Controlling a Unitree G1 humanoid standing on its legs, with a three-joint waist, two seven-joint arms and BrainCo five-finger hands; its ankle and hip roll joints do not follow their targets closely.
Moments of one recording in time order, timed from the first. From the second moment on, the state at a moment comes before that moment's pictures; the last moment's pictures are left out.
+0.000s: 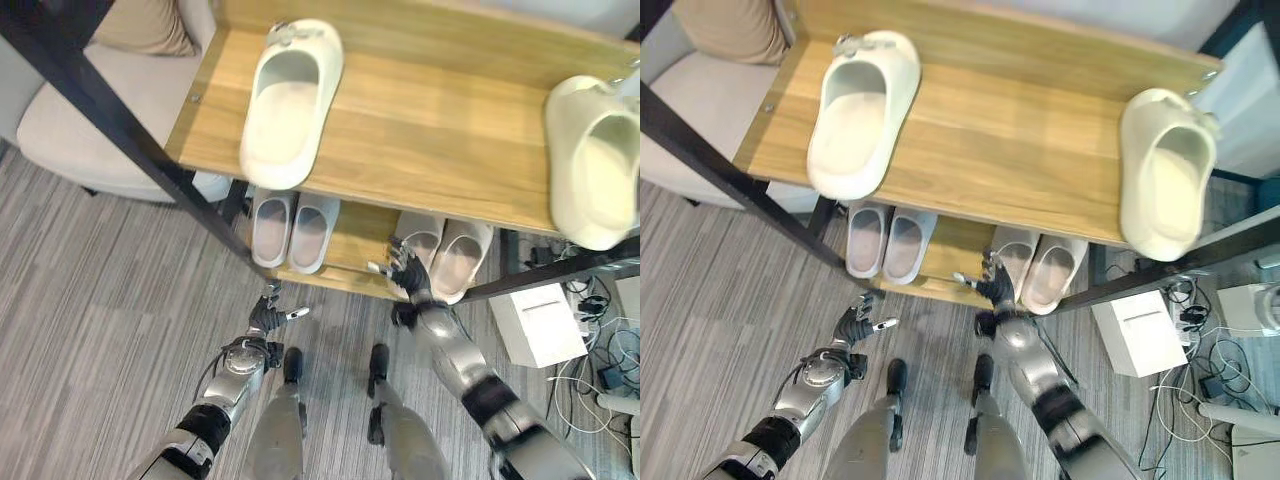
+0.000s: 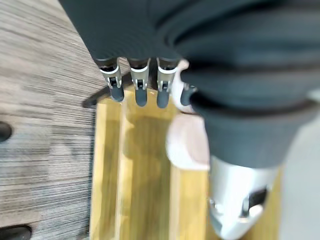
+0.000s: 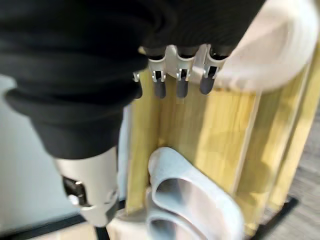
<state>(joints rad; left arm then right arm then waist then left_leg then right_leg) -0.21 0.34 -0.38 0.64 -0.35 -0.11 0.23 -0.29 -0.25 0.46 0.37 0.40 -0.06 -0.27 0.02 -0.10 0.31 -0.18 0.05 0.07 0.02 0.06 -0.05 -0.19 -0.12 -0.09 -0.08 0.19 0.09</state>
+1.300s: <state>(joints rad) -0.66 0.76 -0.23 0.22 0.30 -0.14 0.41 0.10 -0.40 0.31 0.39 0.26 -0.06 0.01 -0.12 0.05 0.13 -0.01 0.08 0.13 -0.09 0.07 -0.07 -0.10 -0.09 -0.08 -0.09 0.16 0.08</state>
